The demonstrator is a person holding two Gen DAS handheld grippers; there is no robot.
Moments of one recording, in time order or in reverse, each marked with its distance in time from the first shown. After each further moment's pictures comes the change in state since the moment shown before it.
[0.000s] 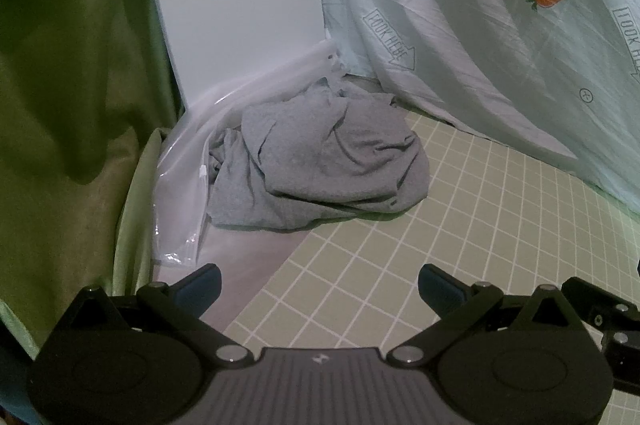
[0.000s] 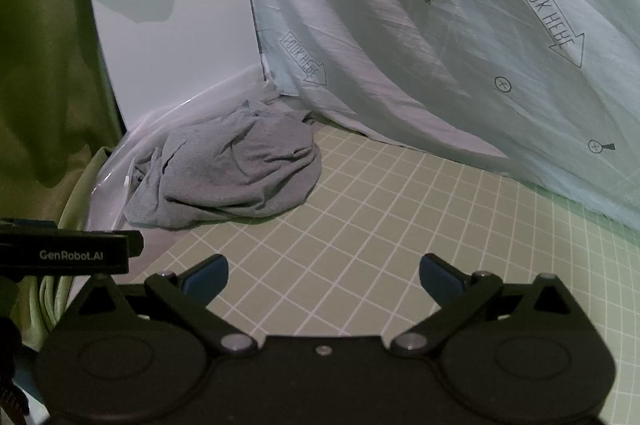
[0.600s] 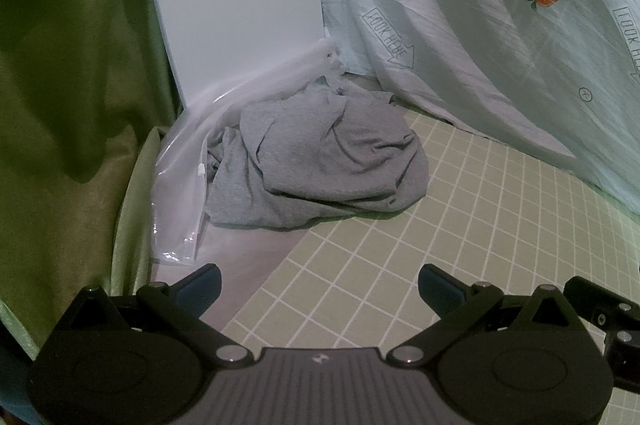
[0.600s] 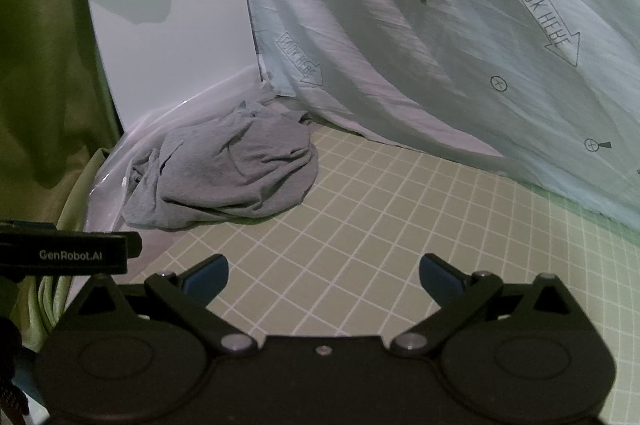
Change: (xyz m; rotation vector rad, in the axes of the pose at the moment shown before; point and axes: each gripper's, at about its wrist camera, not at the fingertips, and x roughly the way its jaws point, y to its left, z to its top) left arm 0.002 0.003 0.003 0.000 0.008 0.000; right arm -0.002 -0.006 0.004 0.005 0.005 0.000
